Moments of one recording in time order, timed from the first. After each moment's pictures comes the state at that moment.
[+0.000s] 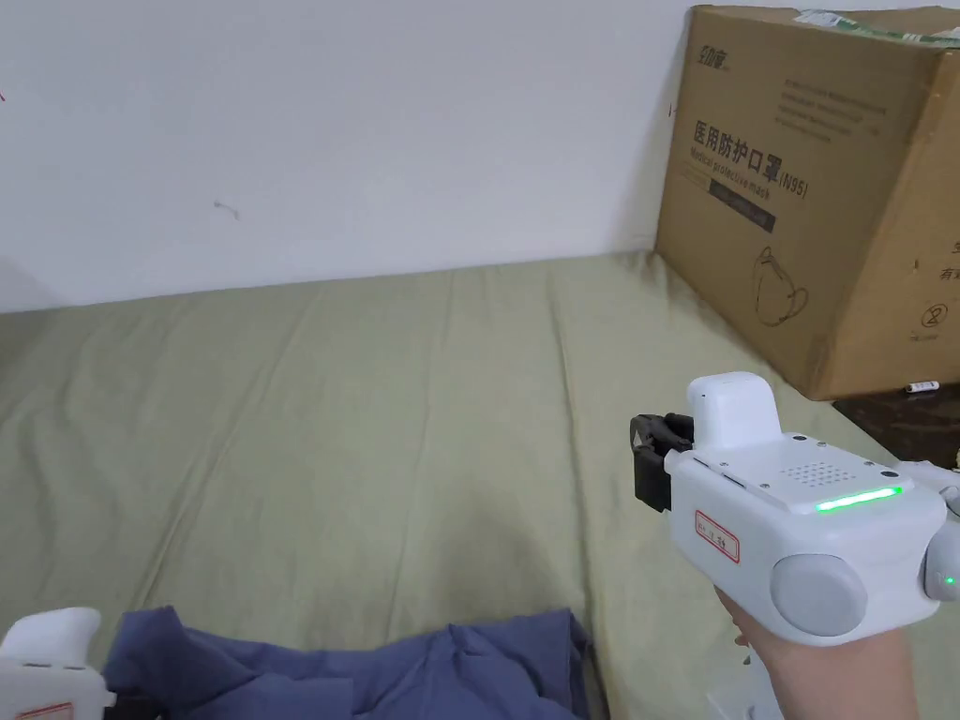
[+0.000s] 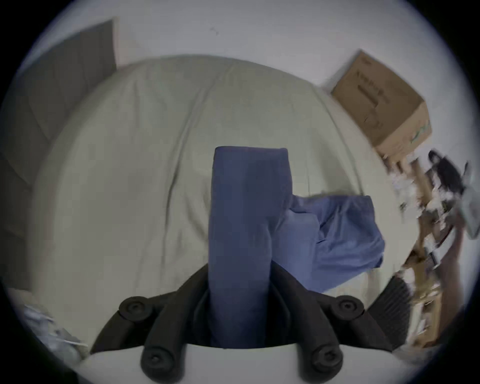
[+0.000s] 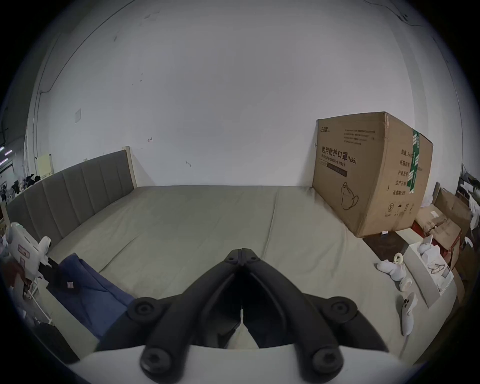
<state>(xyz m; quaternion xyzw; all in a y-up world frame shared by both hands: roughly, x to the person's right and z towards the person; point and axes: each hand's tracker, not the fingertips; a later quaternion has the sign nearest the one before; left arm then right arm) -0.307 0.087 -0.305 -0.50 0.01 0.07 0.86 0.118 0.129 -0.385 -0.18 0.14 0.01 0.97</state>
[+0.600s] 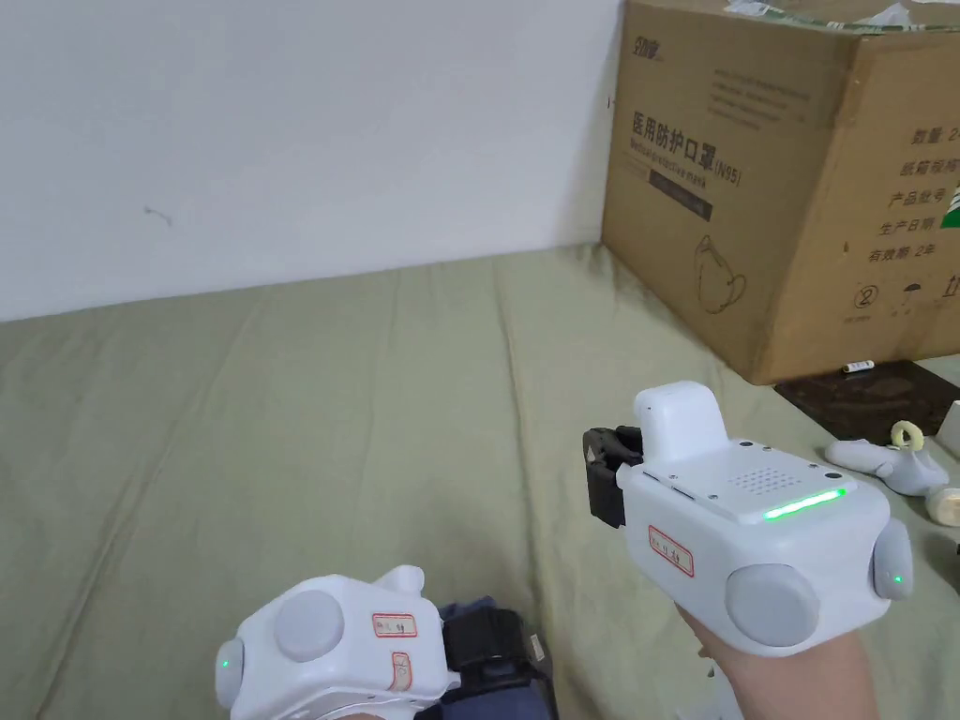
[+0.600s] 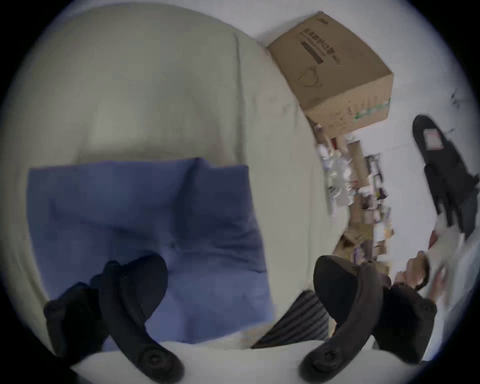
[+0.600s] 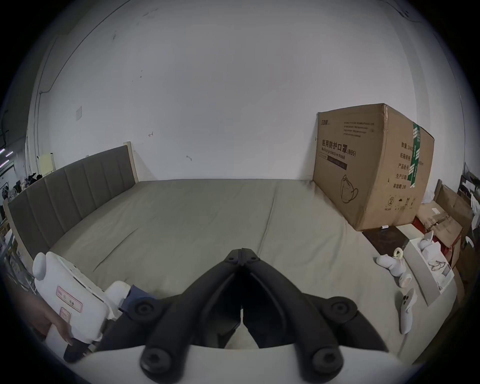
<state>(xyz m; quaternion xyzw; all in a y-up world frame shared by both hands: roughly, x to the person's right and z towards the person) -0.114 0.014 -0.403 -0.54 -0.22 0.29 0.76 0.137 0.120 -0.383 -0.19 0.15 0.02 0.97</state>
